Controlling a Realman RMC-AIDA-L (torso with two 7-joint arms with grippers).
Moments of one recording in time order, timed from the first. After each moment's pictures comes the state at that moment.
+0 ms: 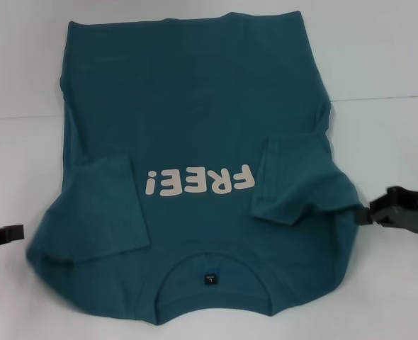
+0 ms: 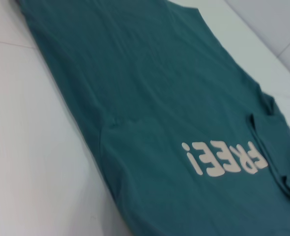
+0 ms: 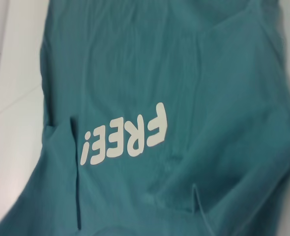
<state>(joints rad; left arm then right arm) -0.45 -2.04 -2.64 -0.94 -0.83 1.52 -2.07 0.59 1.91 -0.67 -0.64 -2.28 -1.46 2.55</state>
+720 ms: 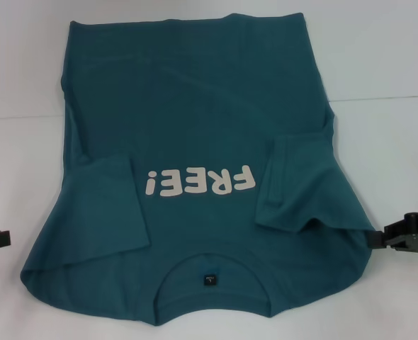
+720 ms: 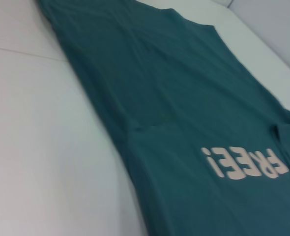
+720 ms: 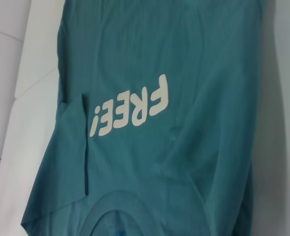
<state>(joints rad) -0.40 -2.07 -2.69 -1.00 -0.82 1.52 -2.01 0.52 1.90 -0.61 -0.62 -2.27 -1.54 2.41</state>
